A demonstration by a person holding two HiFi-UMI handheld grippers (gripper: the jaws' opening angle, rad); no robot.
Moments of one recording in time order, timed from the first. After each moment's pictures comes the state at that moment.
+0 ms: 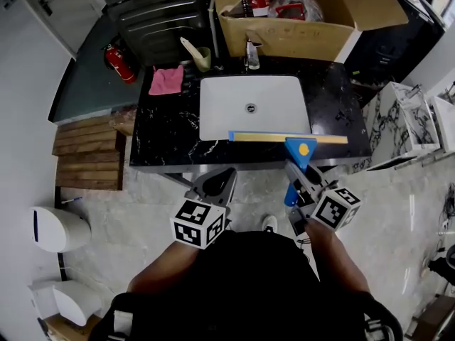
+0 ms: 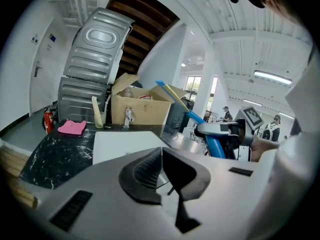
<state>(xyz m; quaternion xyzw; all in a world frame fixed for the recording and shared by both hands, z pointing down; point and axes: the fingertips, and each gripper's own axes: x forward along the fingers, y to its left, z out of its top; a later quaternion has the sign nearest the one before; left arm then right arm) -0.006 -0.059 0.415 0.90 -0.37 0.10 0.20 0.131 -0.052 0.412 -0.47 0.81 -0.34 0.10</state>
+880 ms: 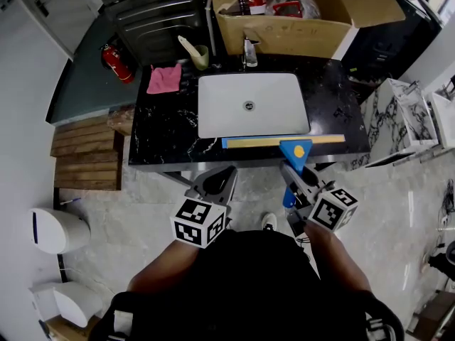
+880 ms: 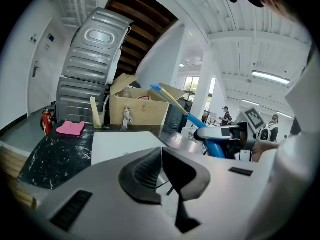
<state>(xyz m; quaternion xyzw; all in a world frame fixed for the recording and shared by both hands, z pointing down) -0.005 -0.055 0.414 0.91 -0.36 0.09 0.19 0.120 -0.039 0.418 -0.47 0.81 -0.33 0.08</state>
